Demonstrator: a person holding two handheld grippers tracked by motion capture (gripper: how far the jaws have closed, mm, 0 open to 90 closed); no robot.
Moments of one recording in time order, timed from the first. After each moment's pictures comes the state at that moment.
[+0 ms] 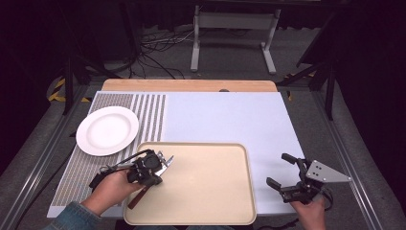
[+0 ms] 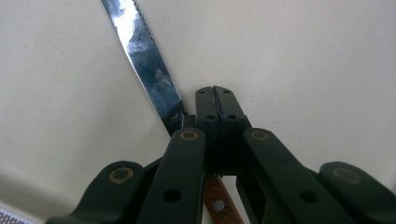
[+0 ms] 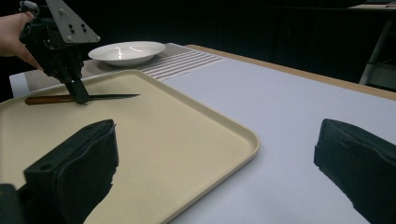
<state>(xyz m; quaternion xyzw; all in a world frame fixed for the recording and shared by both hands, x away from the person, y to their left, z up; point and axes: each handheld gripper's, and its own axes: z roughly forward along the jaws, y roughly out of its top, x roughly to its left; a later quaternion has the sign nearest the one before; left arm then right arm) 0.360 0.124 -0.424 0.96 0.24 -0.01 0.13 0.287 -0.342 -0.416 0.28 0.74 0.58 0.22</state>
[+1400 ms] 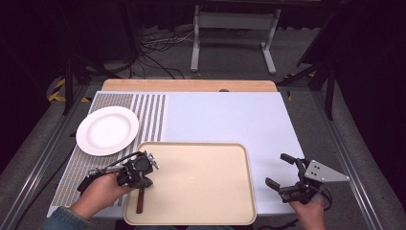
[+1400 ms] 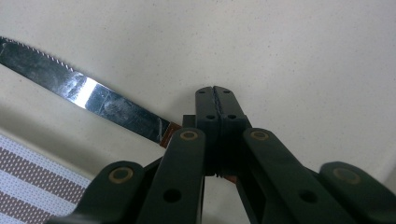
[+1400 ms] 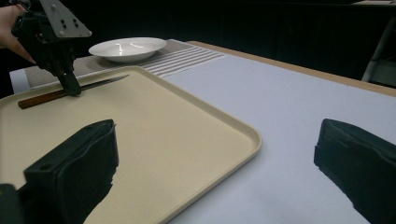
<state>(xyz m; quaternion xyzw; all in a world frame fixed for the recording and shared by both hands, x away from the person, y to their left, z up) 0.352 0.148 -0.423 0.96 0.25 -0.01 0.11 0.288 -0.340 -0.417 0.28 0.74 0.57 0.22</state>
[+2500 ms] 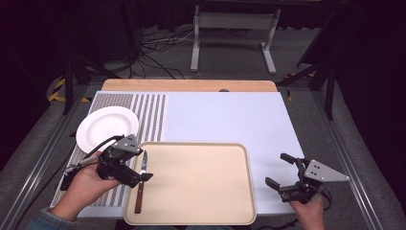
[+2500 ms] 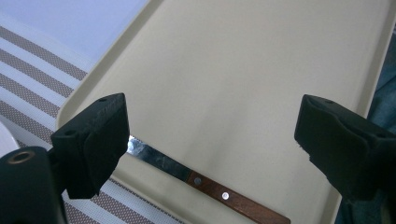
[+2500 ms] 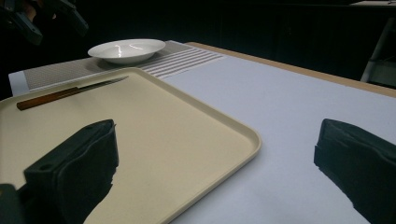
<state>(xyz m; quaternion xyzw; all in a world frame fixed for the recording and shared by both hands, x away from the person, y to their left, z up) 0.344 0.189 -0.355 0.92 0.23 0.05 0.33 0.289 -0.340 -0.417 0.28 0.74 0.57 0.22</state>
